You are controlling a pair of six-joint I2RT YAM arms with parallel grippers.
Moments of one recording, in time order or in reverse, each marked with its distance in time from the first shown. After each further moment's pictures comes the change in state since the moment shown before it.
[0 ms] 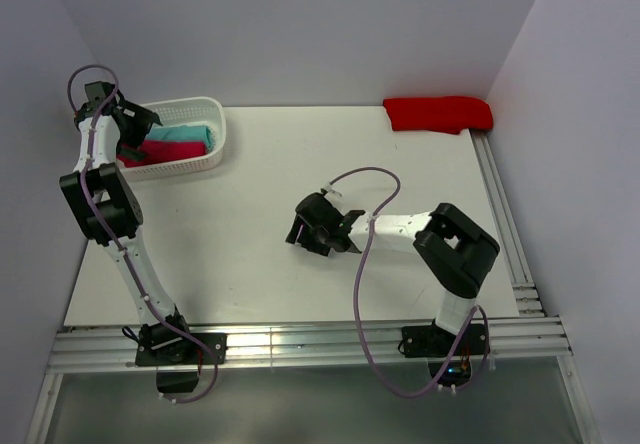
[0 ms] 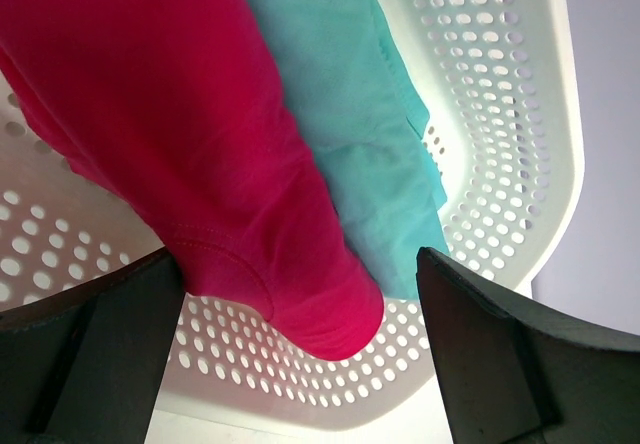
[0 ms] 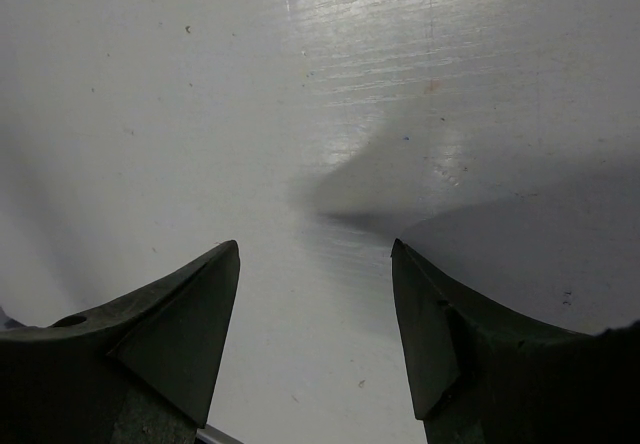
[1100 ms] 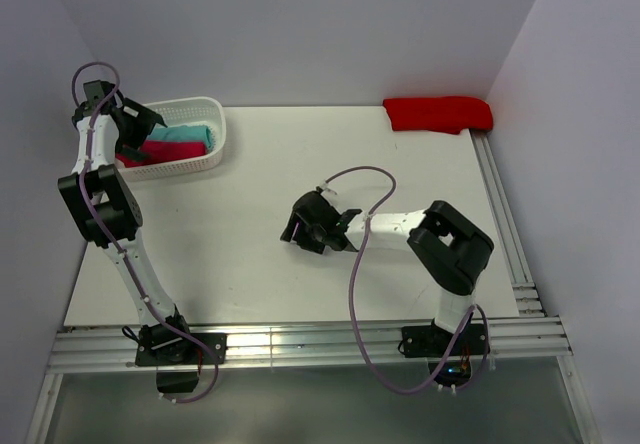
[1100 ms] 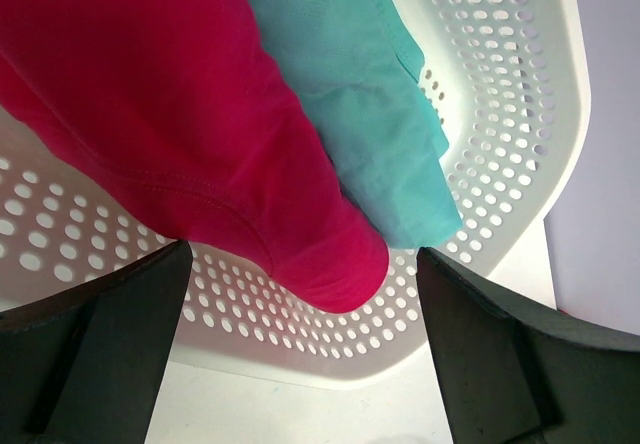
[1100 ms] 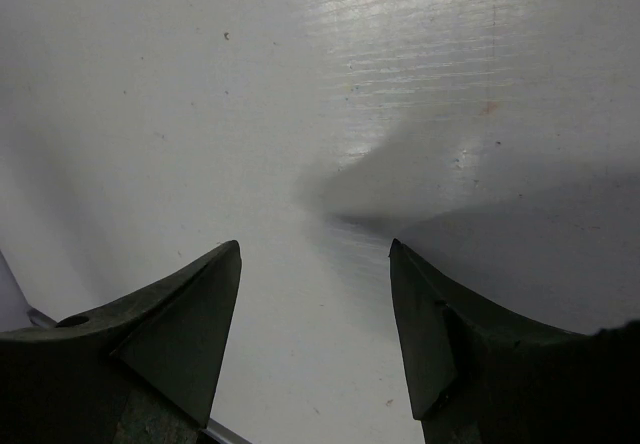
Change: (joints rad) left arm -0.002 -0.037 -0.016 -0.044 0.071 0.074; right arm -0.003 0.035 0.017 0.058 -0.031 -0.003
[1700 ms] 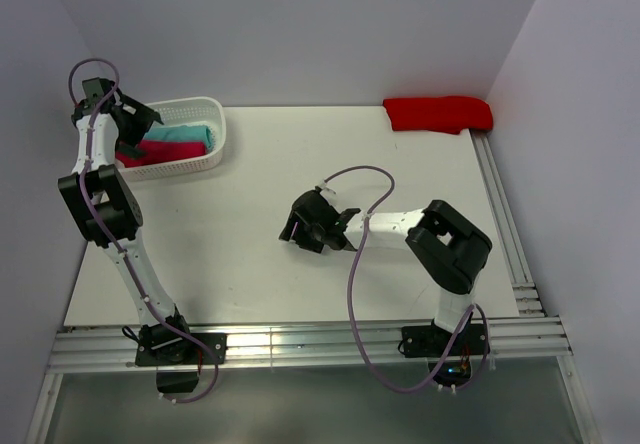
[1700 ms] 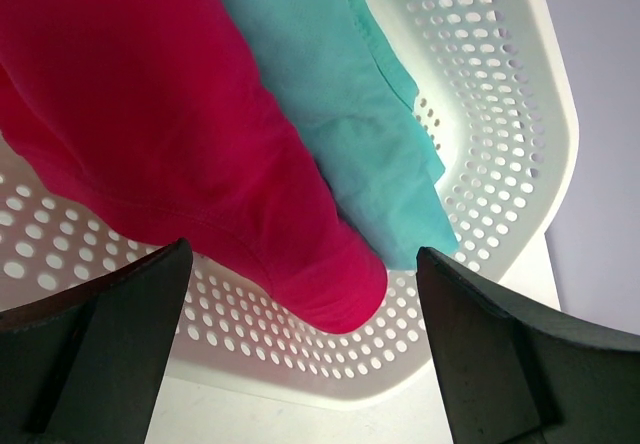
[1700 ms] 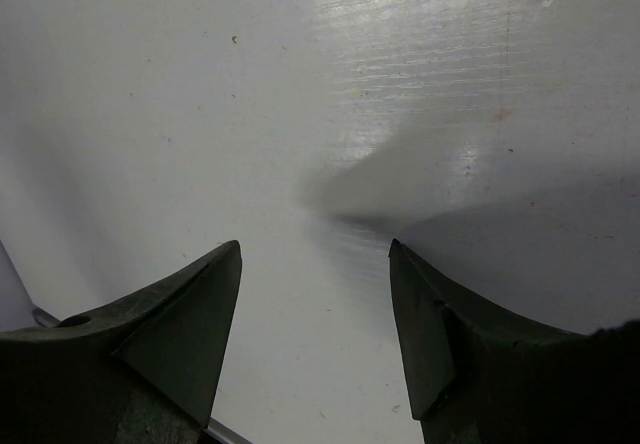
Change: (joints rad) left arm -0.002 0.004 0.019 0.019 -0.047 0.019; right arm -0.001 0.014 0.014 0.007 -0.006 0.000
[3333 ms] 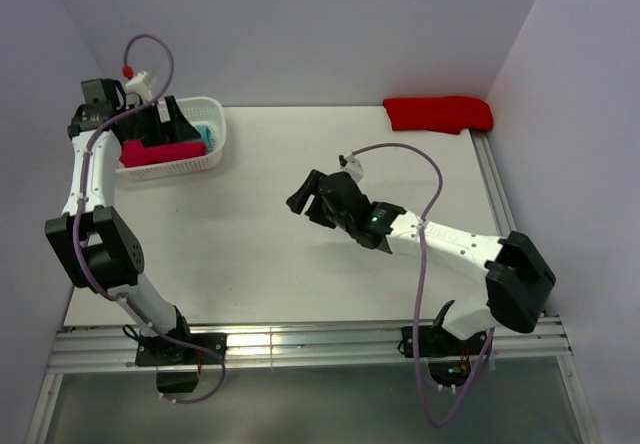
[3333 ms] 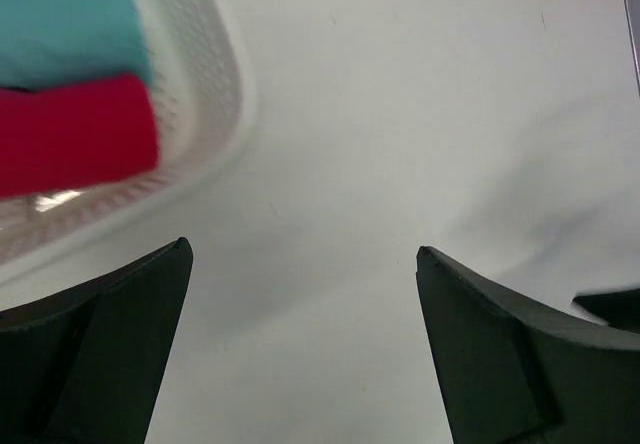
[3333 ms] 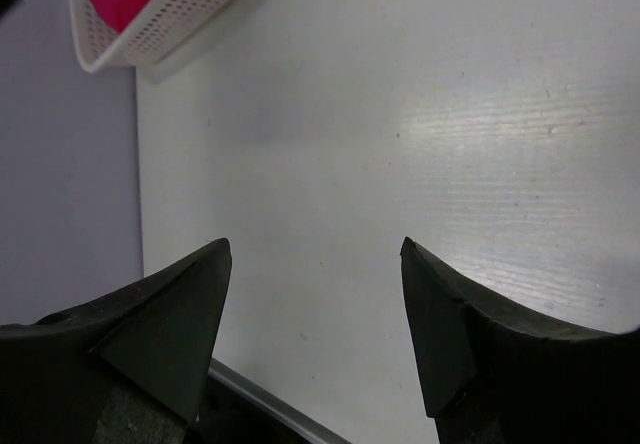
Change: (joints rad) left arm -0.074 -0.434 -0.303 0.036 0.528 0.762; right arm -0.010 -0.349 -0.019 -0.047 0.141 -0.081
